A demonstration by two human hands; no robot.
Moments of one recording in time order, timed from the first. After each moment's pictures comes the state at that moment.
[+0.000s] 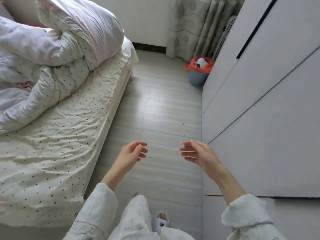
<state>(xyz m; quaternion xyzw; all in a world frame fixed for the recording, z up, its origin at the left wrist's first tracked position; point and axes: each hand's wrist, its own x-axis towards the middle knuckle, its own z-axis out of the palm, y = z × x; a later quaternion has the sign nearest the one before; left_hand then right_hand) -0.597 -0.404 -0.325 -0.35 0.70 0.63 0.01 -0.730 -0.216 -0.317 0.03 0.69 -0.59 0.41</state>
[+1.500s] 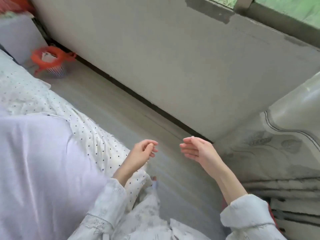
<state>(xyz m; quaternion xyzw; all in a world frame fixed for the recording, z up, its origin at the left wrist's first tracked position) -1.514 -1.228 -0.342 -0.45 0.60 0.65 -0.11 -1.686 -1.124 -0.309 -0.14 0.71 -0.47 0.50</state>
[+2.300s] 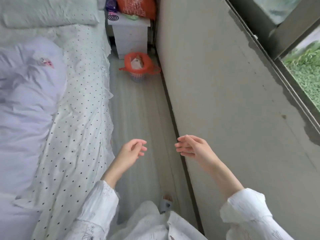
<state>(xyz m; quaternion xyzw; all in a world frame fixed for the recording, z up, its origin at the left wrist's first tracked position) -1.607 -1.691 -0.339 -0.69 0.35 0.55 -0.33 -1.817 -1.749 -0.315 -0.41 0.61 -0.20 0.65</state>
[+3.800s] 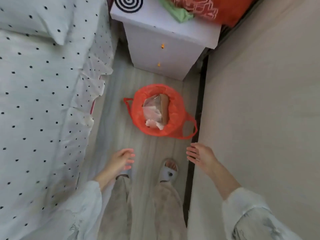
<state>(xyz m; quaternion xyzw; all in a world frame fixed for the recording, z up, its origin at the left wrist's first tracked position) -1.281 -2.521 -0.676 -0.74 -0.03 0.60 -0.31 -1.486 -2.682 -0.676 -0.20 0.72 -0.03 0.67</state>
